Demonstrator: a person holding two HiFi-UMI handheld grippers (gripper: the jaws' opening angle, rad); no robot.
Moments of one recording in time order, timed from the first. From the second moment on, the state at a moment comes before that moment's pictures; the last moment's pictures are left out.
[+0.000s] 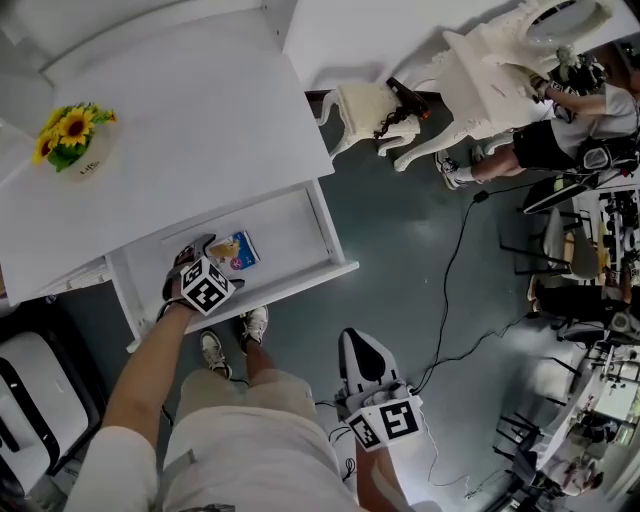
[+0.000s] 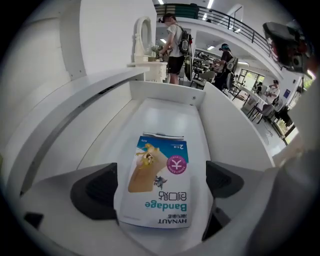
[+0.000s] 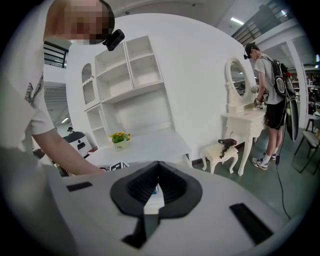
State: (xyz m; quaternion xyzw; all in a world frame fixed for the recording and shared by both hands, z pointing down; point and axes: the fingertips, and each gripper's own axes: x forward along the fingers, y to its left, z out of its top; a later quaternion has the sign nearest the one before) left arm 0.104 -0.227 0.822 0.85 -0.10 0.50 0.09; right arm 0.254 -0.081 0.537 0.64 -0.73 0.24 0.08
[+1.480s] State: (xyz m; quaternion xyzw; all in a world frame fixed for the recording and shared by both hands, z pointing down) left arm 0.073 -0.227 0.836 0.83 -0.09 0.55 0.07; right arm 0.213 -0.092 0.563 0.60 -0.75 0.27 0.08
